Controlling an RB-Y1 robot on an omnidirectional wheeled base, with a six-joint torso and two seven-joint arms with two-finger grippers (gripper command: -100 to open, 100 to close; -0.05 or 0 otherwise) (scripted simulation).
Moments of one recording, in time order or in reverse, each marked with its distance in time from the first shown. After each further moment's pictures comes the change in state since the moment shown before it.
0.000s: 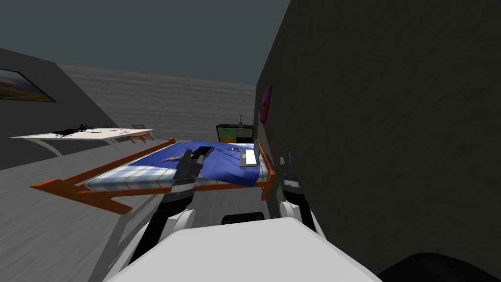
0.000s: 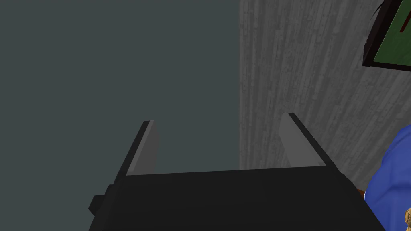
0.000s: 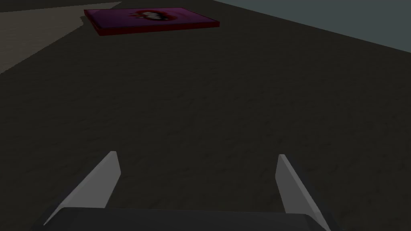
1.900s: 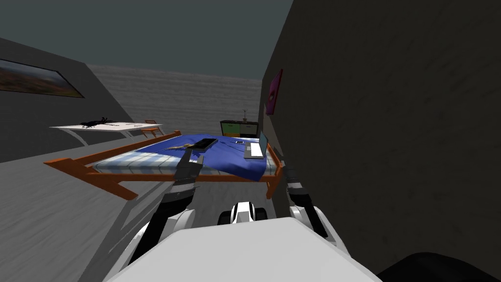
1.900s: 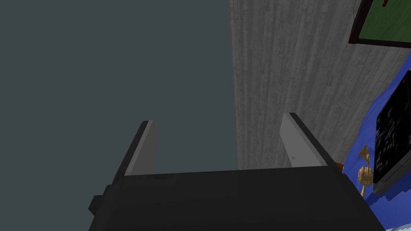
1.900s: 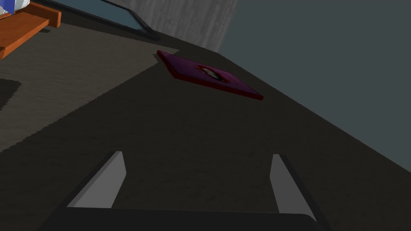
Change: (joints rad) left arm 0.000 0.000 0.000 0.000 0.000 0.000 0.000; right arm 0.017 -0.202 -0.063 0.043 0.115 0.079 0.072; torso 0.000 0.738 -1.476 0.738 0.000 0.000
